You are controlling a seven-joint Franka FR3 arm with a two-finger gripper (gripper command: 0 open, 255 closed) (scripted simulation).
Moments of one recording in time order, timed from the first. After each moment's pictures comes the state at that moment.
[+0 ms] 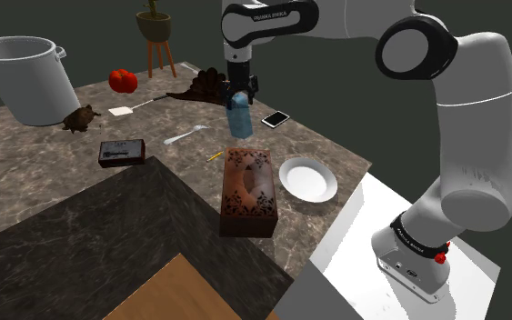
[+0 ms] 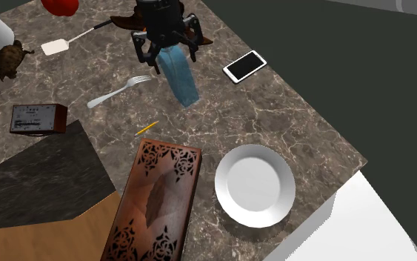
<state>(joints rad) 0.11 0.67 0.12 -1.26 -0.03 1.72 0.27</state>
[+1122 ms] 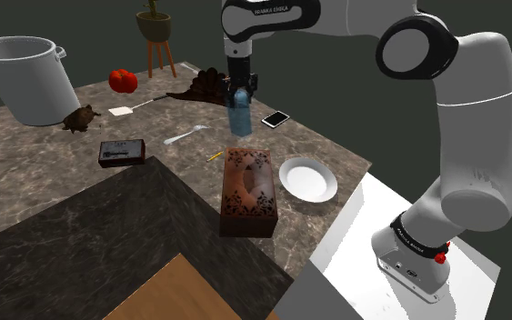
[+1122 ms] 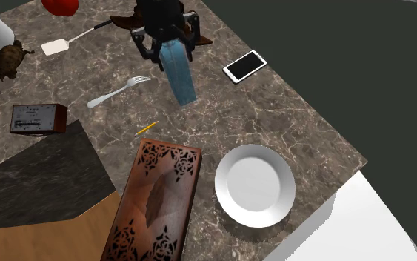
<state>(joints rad) 0.11 0.66 0.12 -1.23 -0.03 1.68 0.27</state>
